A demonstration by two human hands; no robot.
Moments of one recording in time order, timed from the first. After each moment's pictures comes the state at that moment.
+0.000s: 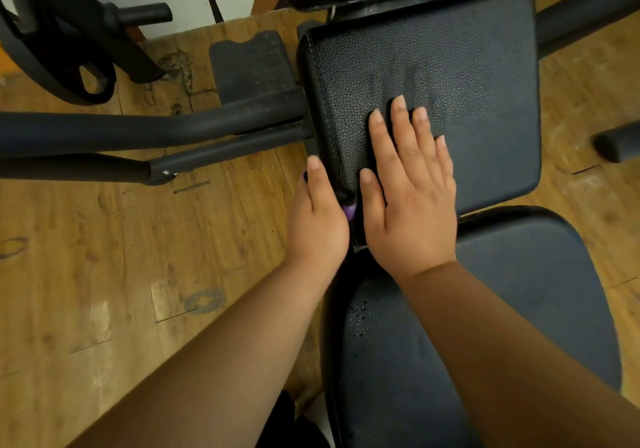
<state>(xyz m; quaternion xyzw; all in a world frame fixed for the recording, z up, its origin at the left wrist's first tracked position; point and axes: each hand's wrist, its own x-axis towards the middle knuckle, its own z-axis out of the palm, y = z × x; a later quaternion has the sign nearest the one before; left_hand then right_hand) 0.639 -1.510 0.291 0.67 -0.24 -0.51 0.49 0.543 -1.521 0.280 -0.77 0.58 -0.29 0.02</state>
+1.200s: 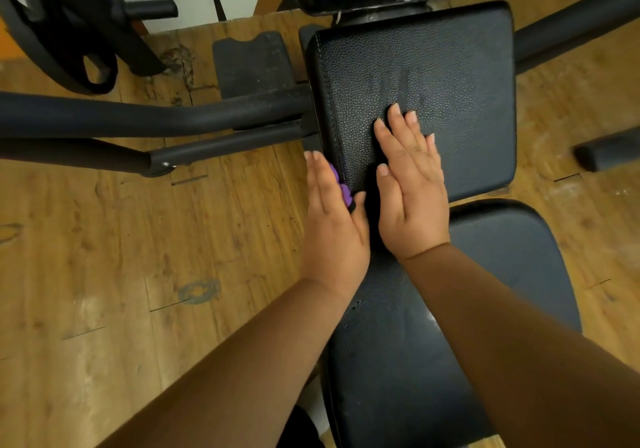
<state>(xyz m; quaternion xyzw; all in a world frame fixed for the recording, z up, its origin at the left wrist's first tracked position) 0.624 -1.470 0.267 0.67 -0.54 -0.29 0.42 0.528 -1.519 0.284 -0.76 0.52 -0.36 0.13</state>
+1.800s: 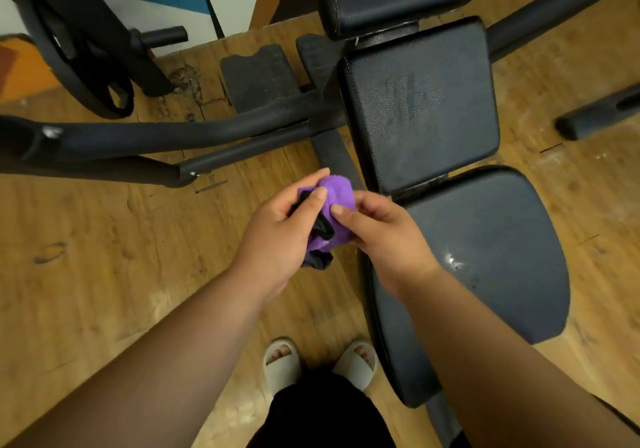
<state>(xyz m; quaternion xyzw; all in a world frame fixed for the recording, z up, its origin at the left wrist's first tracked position) 0.749 -1.403 0.385 0.59 -0.36 -0.59 0.42 0.614 -1.410 0.366 -0.36 0.53 -0.40 0.66</state>
